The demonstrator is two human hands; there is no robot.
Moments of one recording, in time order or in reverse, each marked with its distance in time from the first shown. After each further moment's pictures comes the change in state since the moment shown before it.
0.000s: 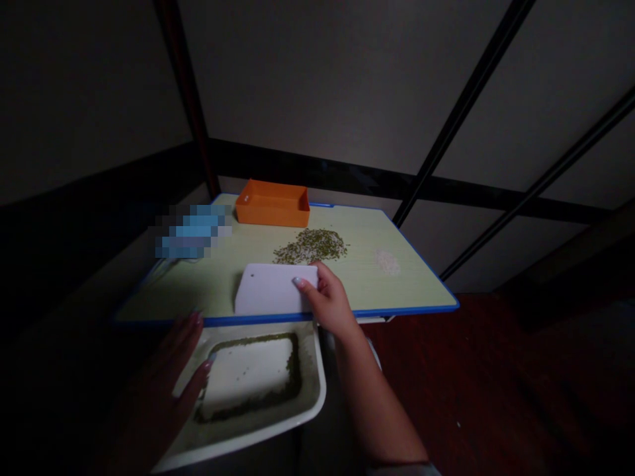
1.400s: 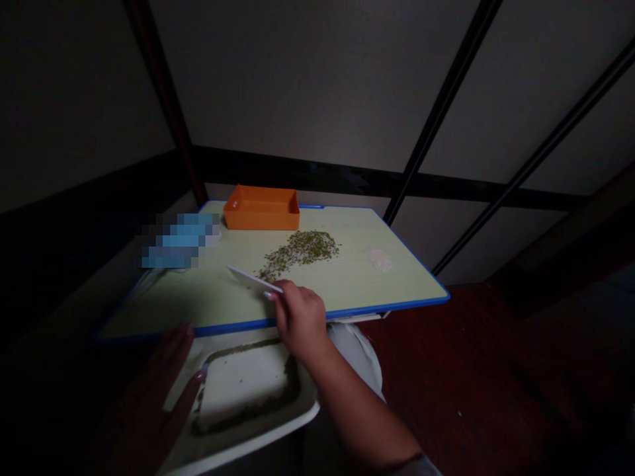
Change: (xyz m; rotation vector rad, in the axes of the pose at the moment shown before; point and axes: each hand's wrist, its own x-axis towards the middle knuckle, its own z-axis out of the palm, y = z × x) left_hand 0.004 0.000 -0.002 0.048 0.035 0.044; right_hand -0.022 -0.007 0.031 -0.718 0.178 -0.479
